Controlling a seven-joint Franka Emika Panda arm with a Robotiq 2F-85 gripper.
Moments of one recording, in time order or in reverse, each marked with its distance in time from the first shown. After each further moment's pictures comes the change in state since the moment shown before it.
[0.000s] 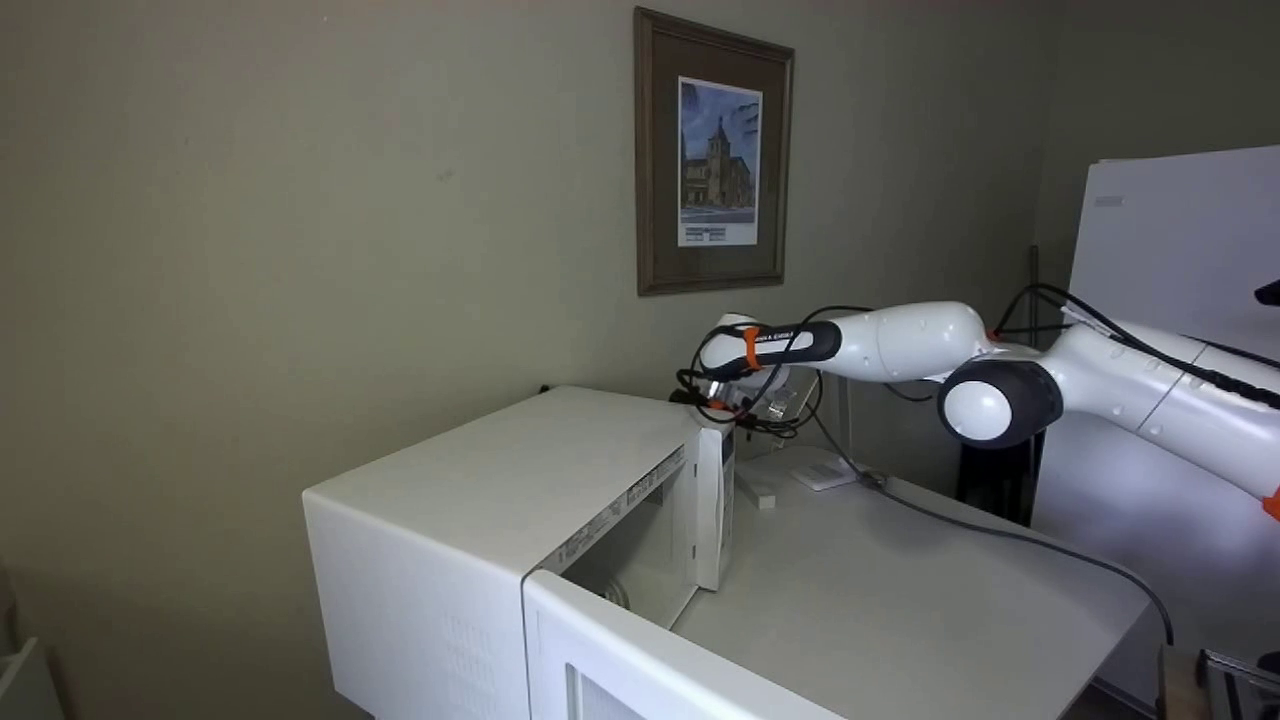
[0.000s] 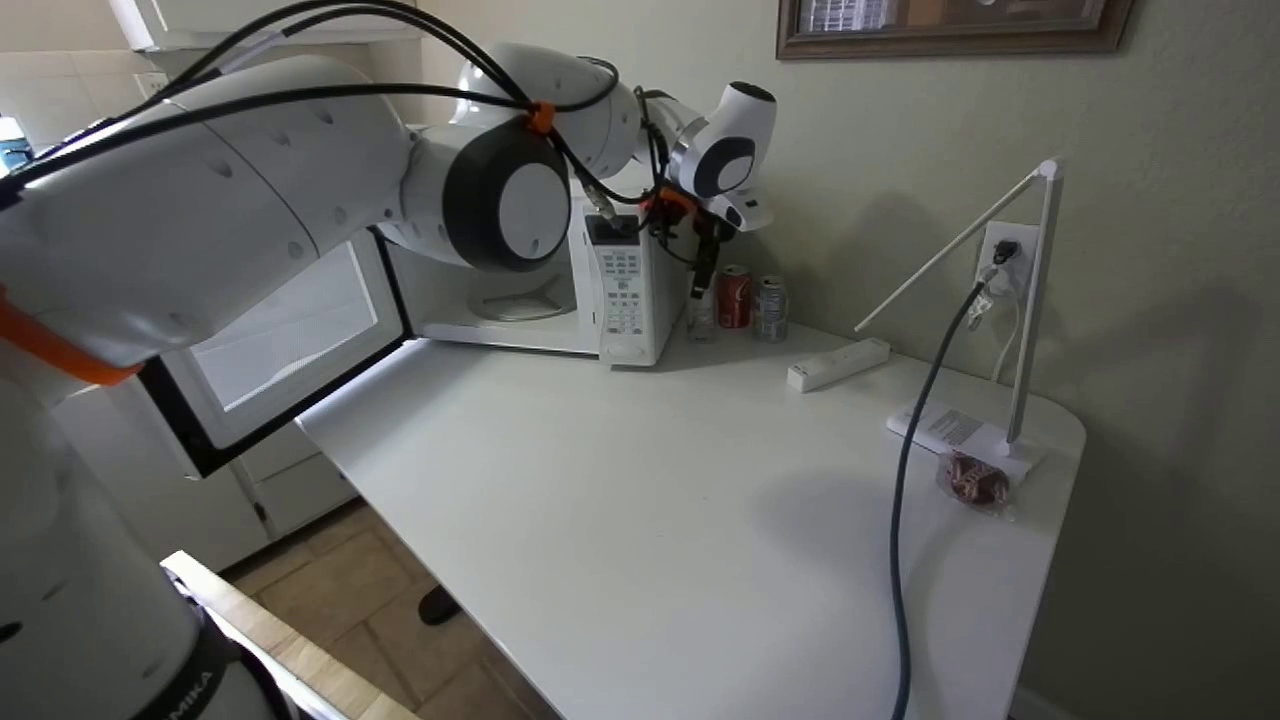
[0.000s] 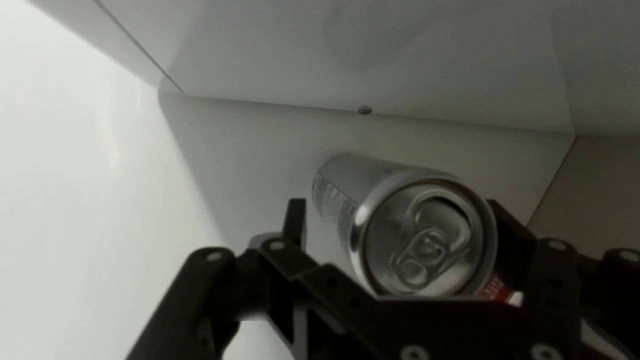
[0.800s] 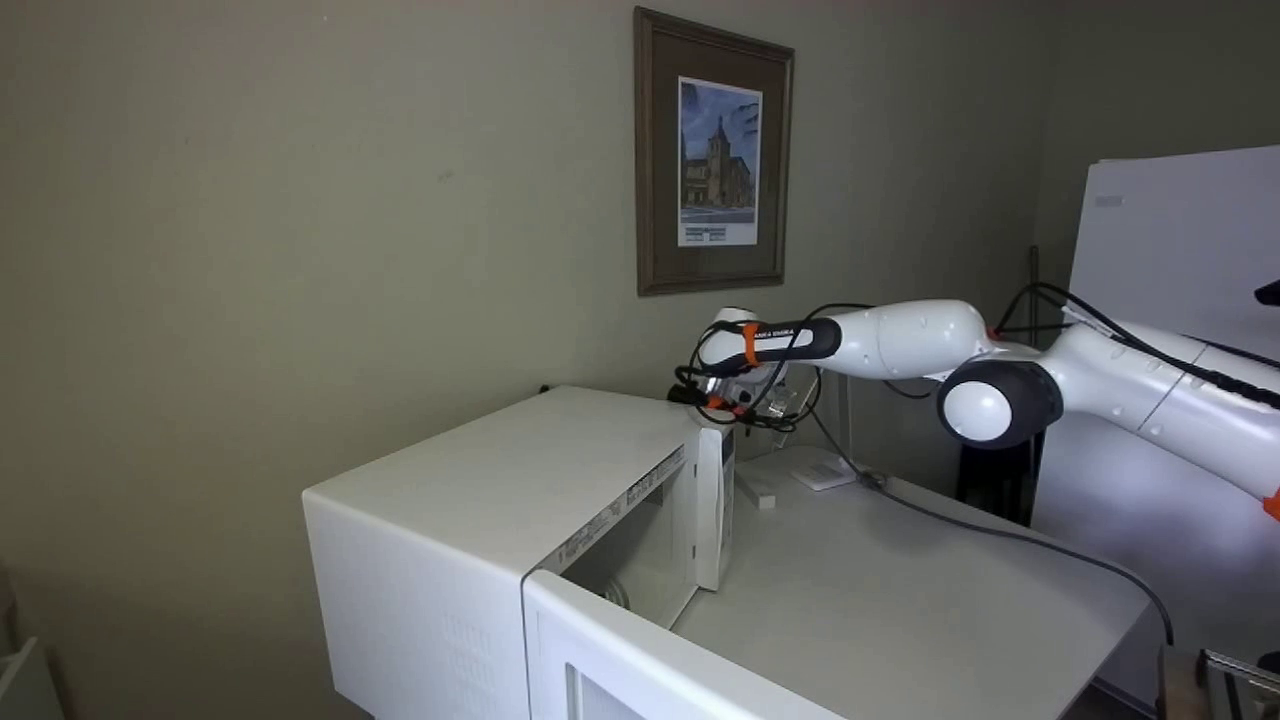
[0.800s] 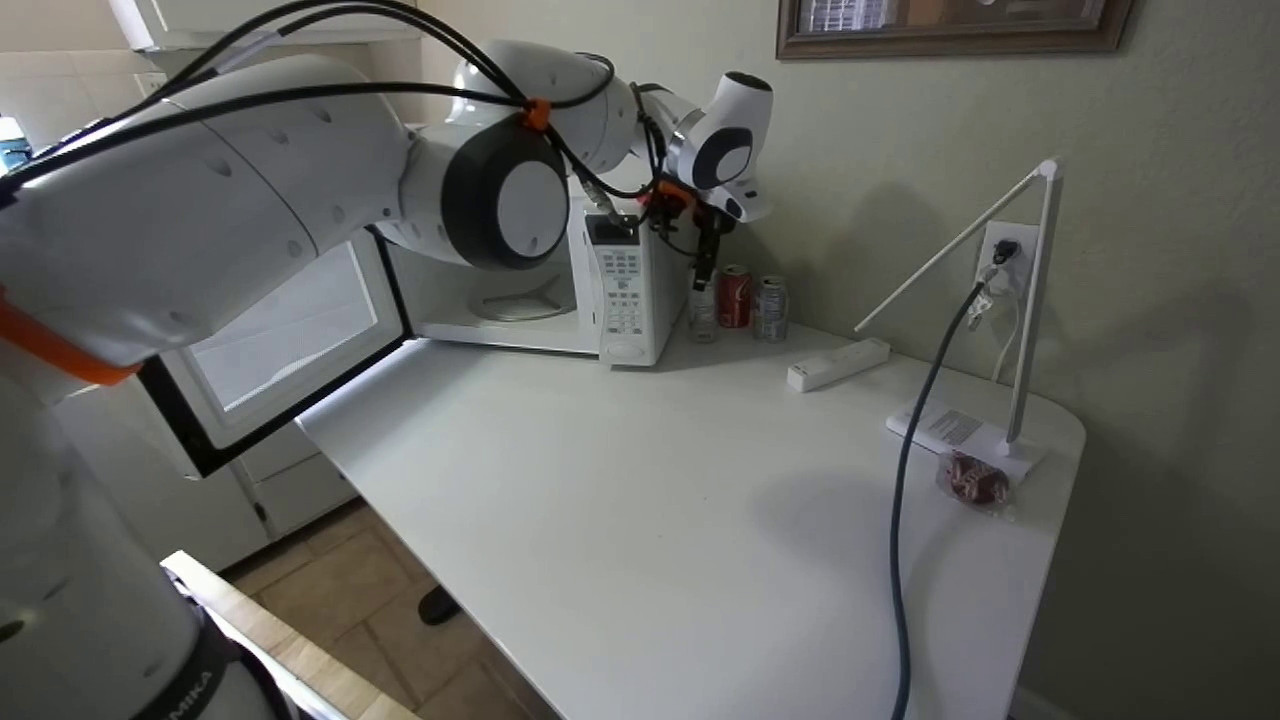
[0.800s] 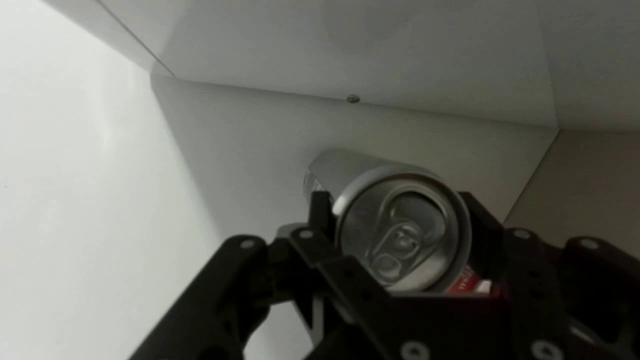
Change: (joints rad) arm 0.009 -0.002 -0.008 0.023 -0.018 -0.002 -0.008
